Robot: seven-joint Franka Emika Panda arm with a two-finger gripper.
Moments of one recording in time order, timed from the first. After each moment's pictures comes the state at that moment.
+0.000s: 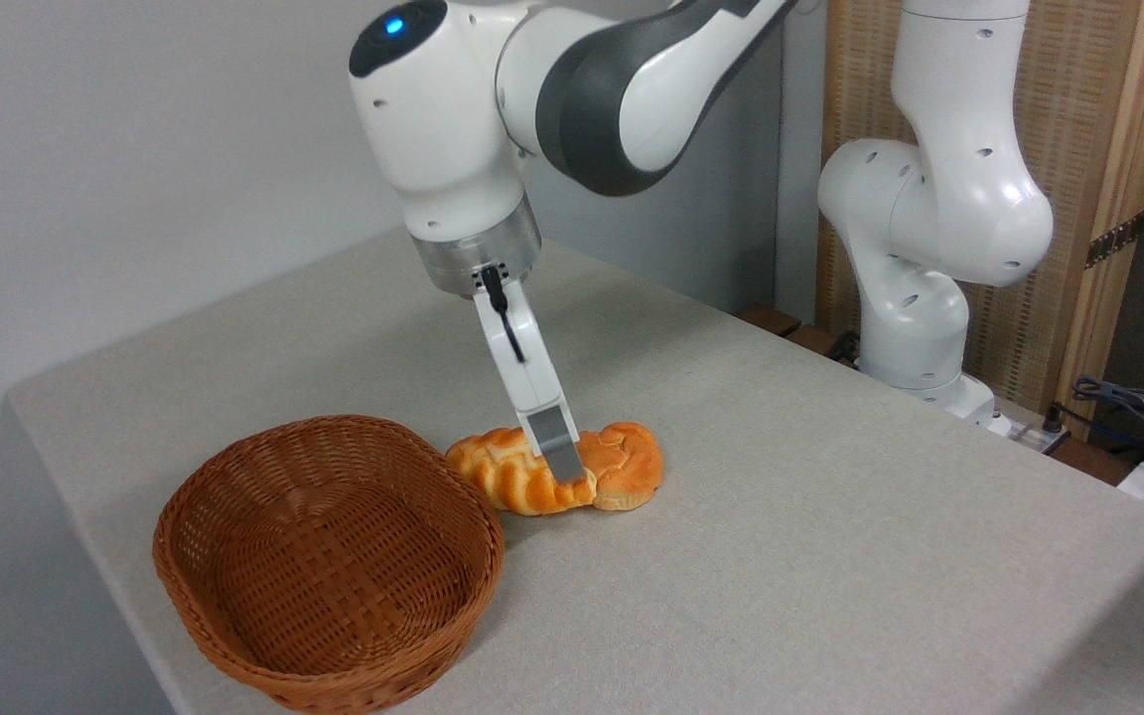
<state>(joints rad) -0.11 -0.10 0.02 -2.09 -0.05 1.80 1.18</state>
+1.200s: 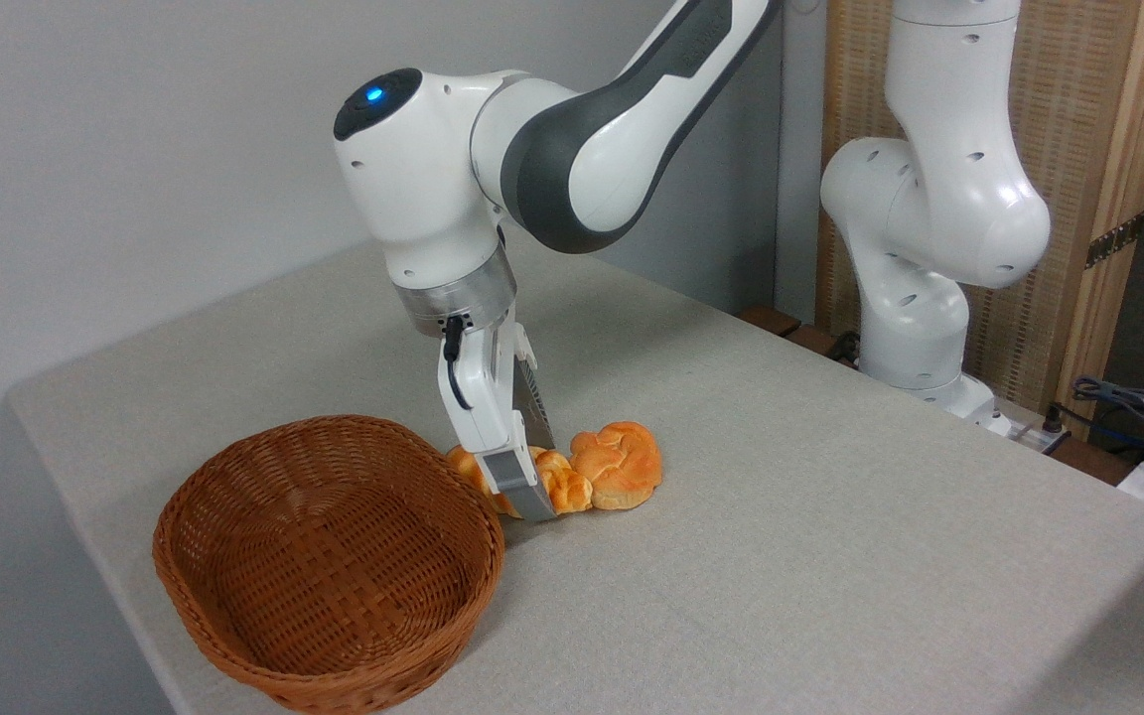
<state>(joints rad) -0.17 -0.03 0.02 -2.13 -0.01 1.92 1.30</state>
